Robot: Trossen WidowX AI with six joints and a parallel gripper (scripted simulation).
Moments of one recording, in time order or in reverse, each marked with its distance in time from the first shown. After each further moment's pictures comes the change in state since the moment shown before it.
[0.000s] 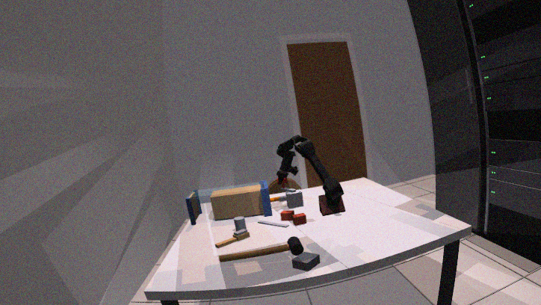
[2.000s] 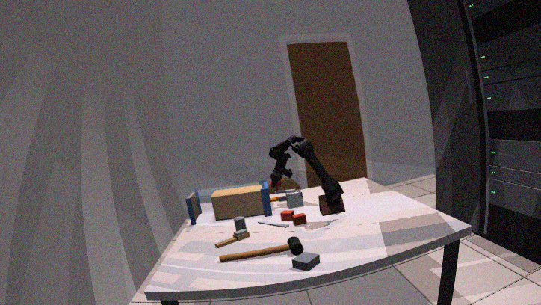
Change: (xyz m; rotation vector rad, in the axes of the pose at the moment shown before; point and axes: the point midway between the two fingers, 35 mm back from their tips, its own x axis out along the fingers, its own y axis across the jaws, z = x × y) arm 0.010 -0.074 -0.026 -0.030 0.018 -0.036
